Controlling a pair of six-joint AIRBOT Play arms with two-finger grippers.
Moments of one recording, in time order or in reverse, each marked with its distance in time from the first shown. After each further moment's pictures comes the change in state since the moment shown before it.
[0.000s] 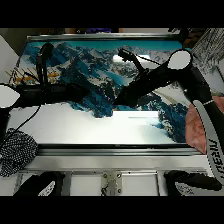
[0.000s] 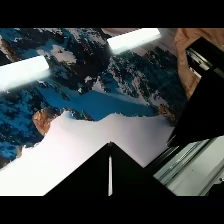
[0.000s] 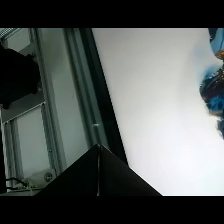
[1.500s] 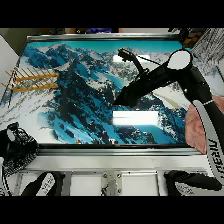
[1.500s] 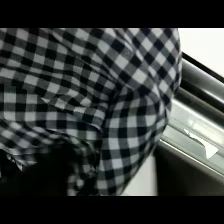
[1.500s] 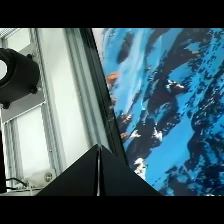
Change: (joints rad) left arm 0.779 0.001 -0.672 0.985 -0.051 -0.274; right arm 0.000 0.000 0.000 0.000 0.000 0.000
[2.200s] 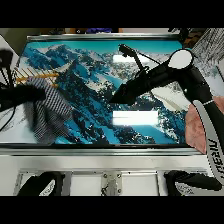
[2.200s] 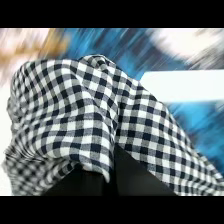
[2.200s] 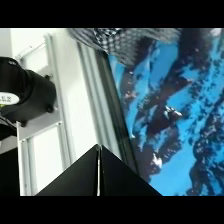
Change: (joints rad) left arm -0.723 0.120 0.750 -0.160 0.024 -0.042; right arm -0.003 0.000 0.002 0.115 -0.026 0.001
